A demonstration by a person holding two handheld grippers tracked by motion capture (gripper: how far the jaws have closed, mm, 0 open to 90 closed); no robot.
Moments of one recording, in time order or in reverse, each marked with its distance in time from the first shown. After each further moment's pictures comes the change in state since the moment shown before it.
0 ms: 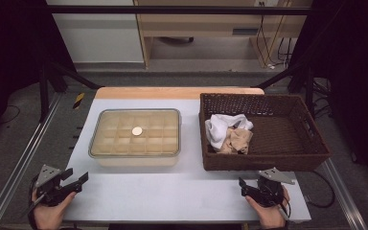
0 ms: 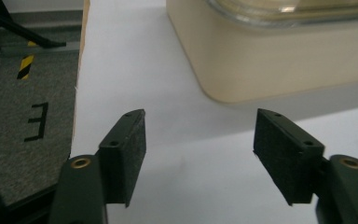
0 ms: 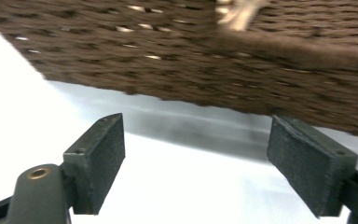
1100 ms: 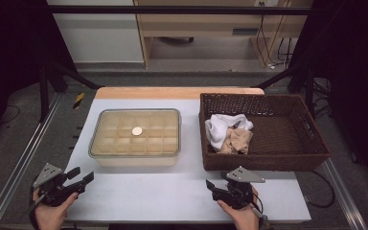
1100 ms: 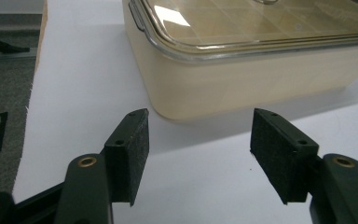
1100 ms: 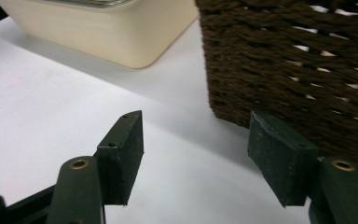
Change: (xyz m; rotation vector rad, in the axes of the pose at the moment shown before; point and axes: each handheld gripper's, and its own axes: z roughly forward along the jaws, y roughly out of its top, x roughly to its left) left arm -0.015 0.017 -0.008 -0.014 -0.112 -0.014; right arm 0.081 0.021 0.002 -0.056 0.304 -0.122
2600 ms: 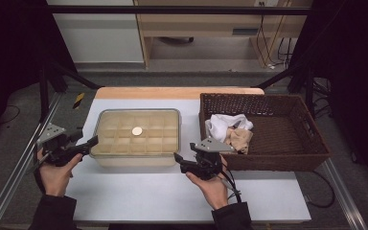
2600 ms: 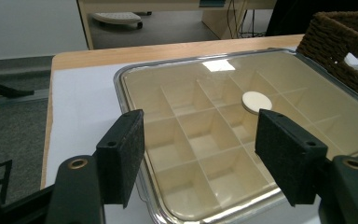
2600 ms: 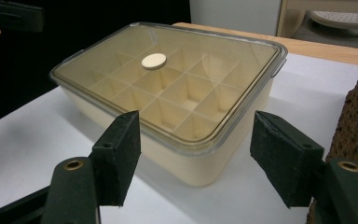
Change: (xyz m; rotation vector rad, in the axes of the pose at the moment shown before) left arm 0.002 0.102 0.030 -0.072 -0.007 0.038; right arm 0.047 0.095 0.045 -0.124 0.103 -0.041
